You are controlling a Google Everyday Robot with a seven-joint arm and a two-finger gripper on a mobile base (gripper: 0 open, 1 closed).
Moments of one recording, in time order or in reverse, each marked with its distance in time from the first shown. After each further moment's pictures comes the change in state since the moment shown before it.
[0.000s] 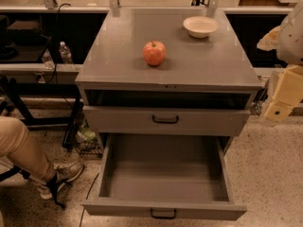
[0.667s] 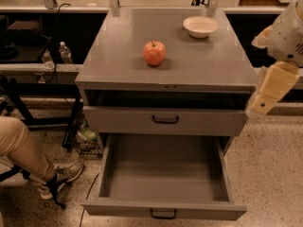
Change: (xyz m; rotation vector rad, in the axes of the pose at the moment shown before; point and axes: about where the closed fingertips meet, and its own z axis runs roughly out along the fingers) arm -0.007 -0.019 0.014 0.022 -0.048 0.045
